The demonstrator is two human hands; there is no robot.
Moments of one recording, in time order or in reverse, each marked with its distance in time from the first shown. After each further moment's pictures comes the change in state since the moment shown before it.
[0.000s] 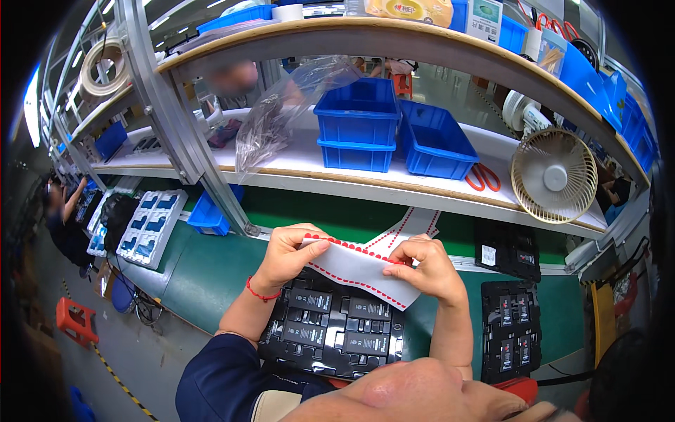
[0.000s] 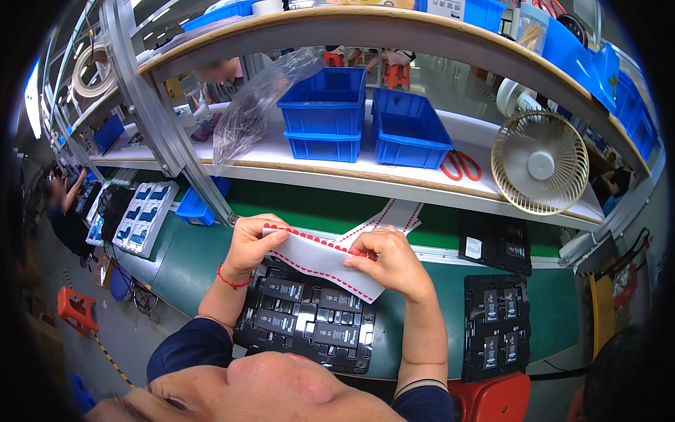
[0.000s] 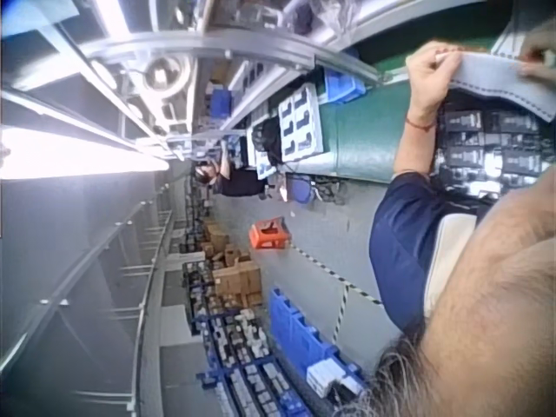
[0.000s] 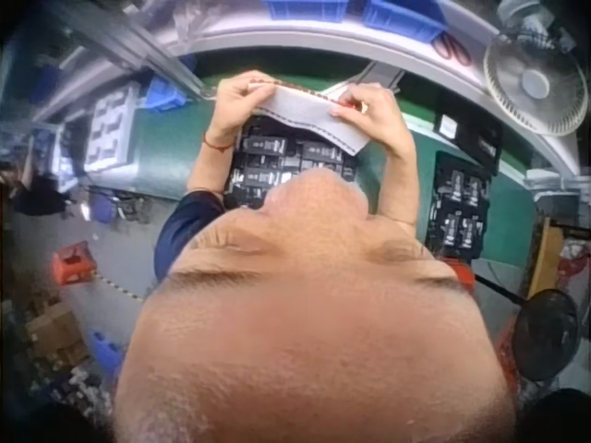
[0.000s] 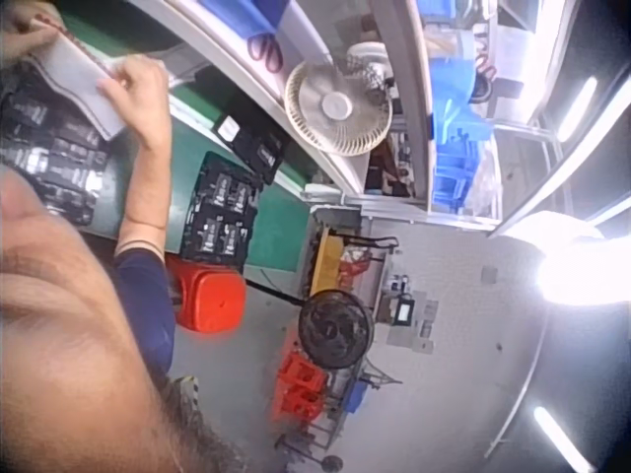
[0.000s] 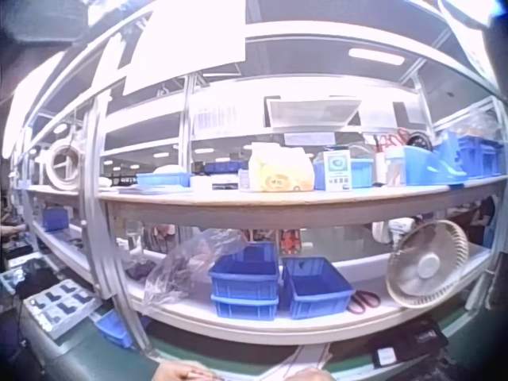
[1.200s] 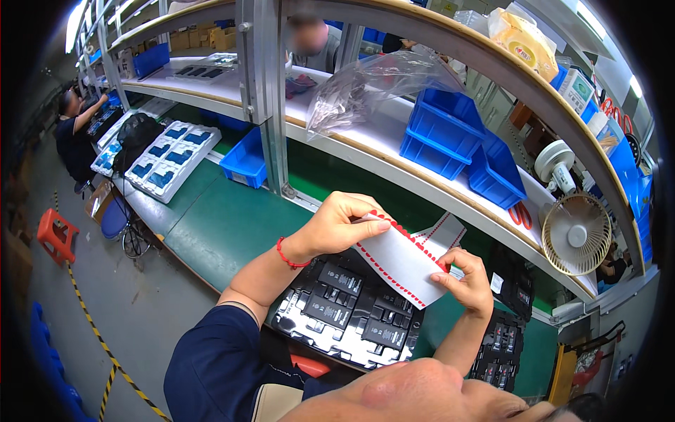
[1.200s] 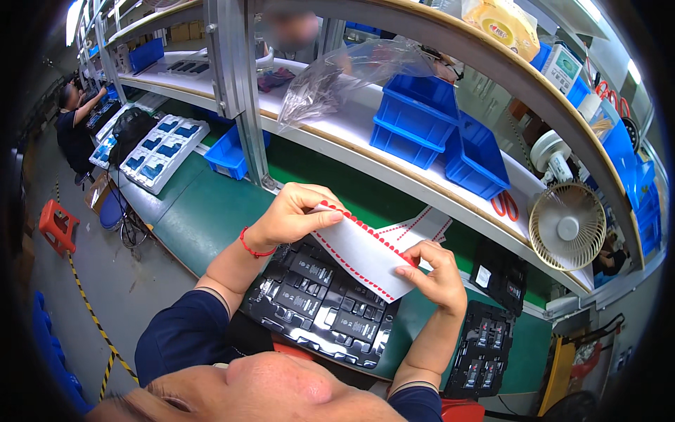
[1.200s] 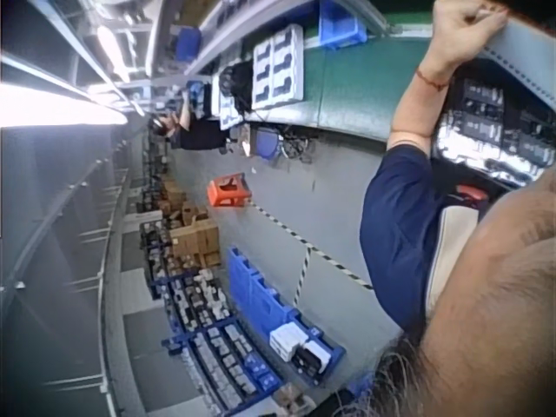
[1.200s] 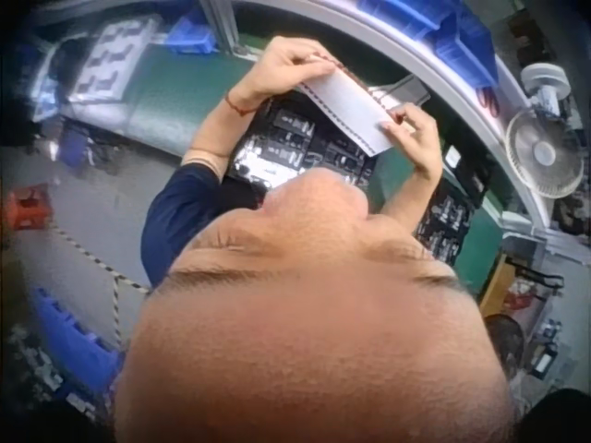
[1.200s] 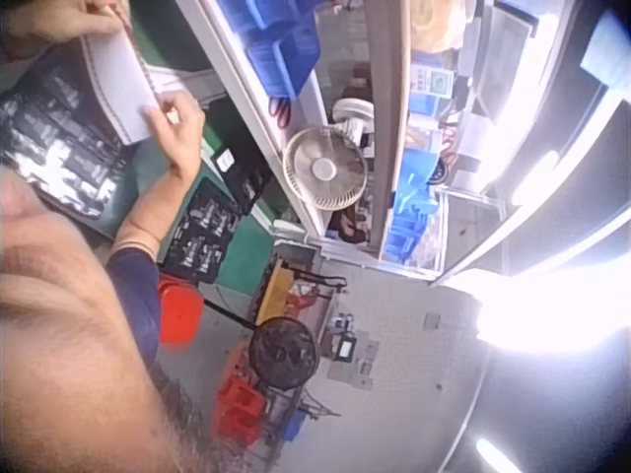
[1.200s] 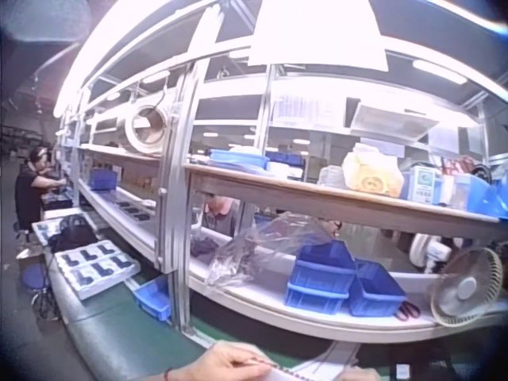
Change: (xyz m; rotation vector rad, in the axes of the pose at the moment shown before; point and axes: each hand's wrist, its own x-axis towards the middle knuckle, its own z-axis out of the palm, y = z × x) left_hand -0.004 0.016 -0.025 -0.025 -0.088 0.165; right_hand -0.002 -0.012 -0.002 0.052 -0.105 0.052
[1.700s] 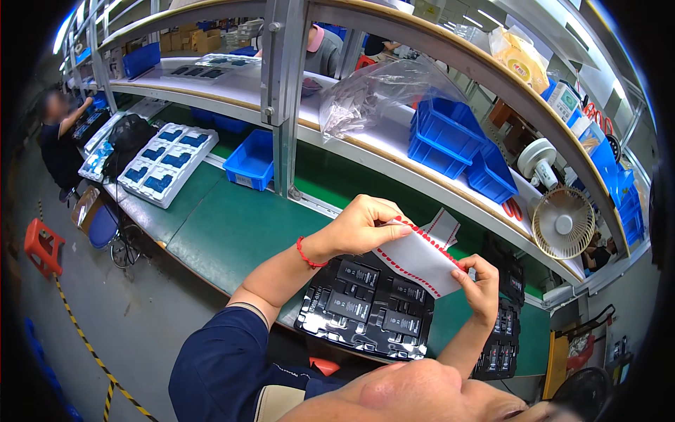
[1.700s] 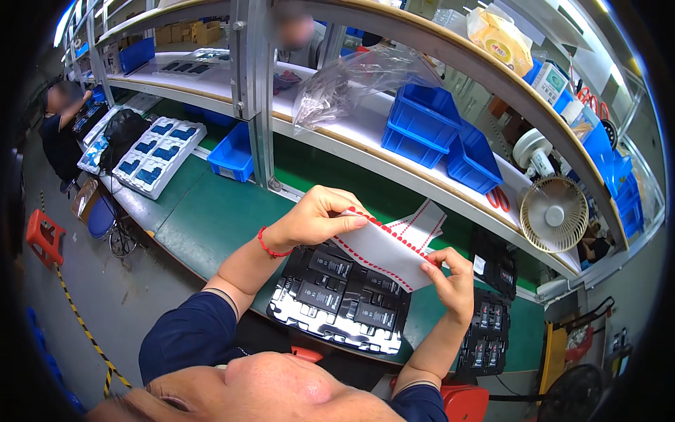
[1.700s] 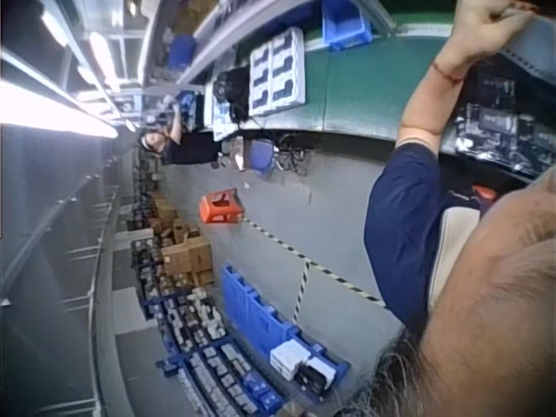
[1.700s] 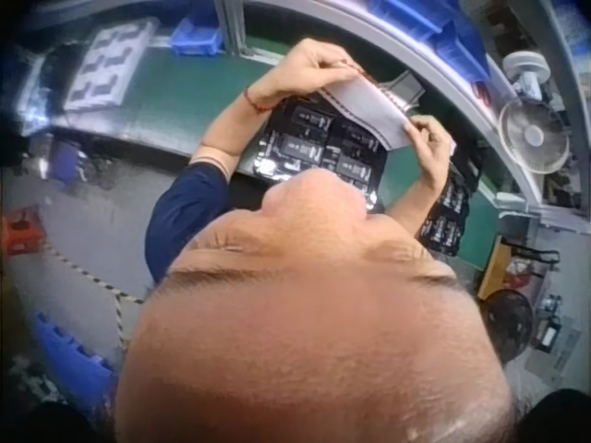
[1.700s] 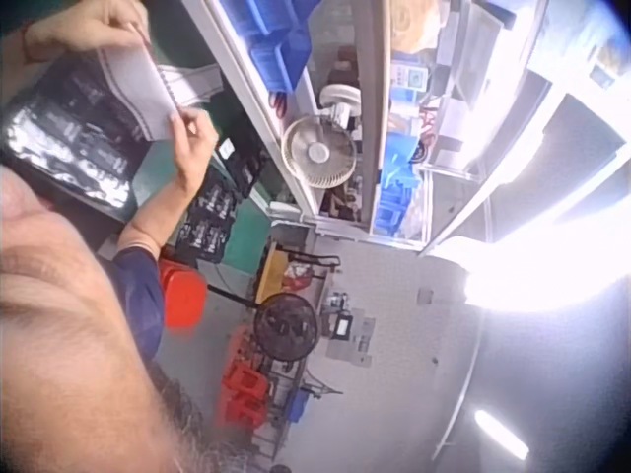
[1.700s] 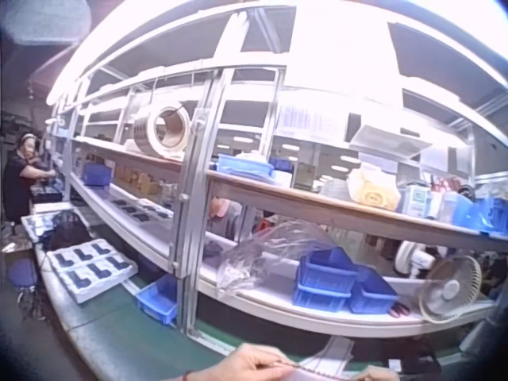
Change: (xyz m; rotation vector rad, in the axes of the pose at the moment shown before) left_hand -0.007 0.012 -0.009 -0.084 -0.125 0.046; right_hand -0.034 -0.034 0.019 -0.066 0.281 0.146
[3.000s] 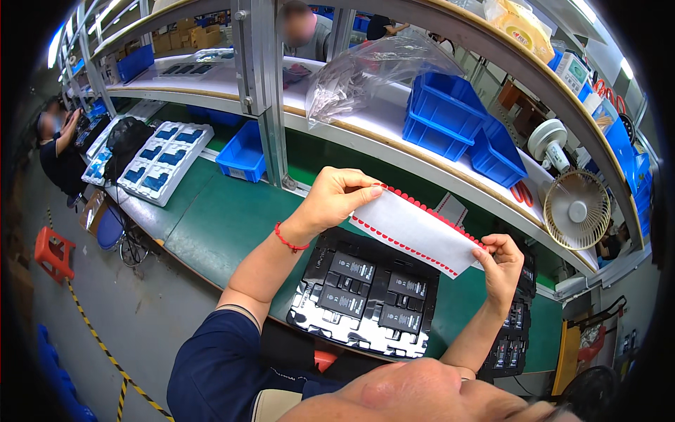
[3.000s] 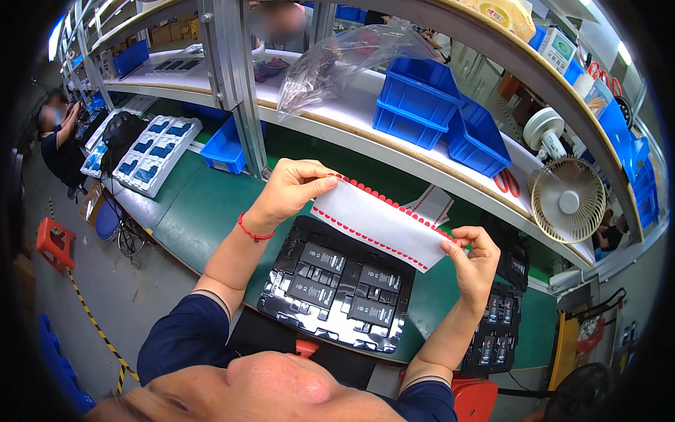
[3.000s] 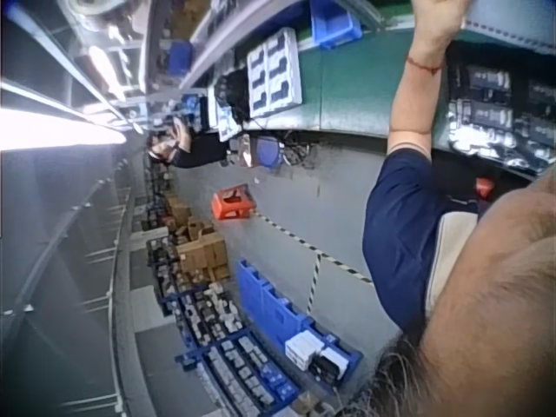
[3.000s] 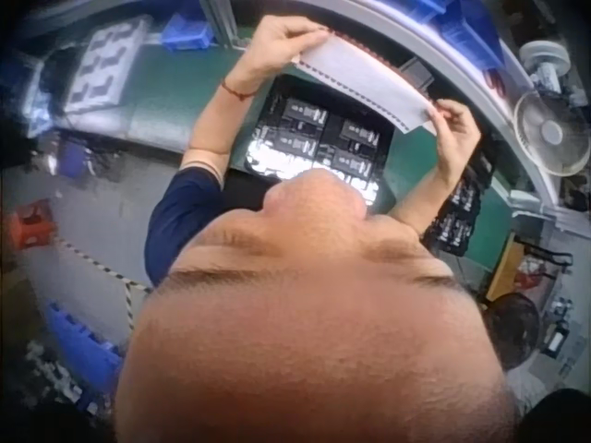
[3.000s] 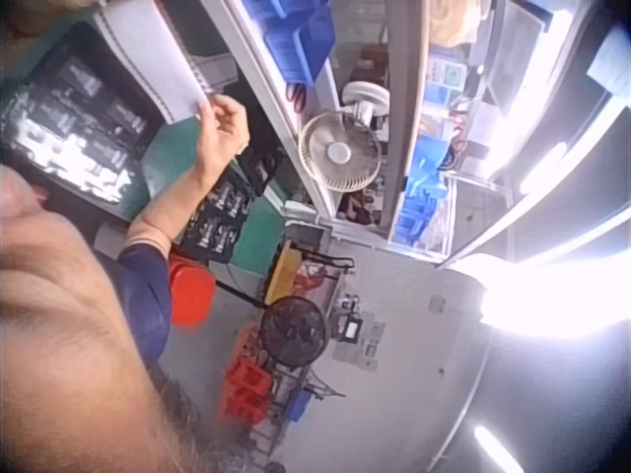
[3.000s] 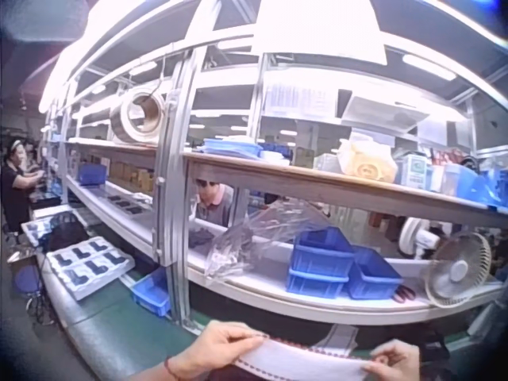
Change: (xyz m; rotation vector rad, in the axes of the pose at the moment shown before) left_hand 0.002 -0.025 -0.015 -0.019 0.254 -0.168; right_hand 0.009 0.027 -0.015 0.306 0.230 0.092
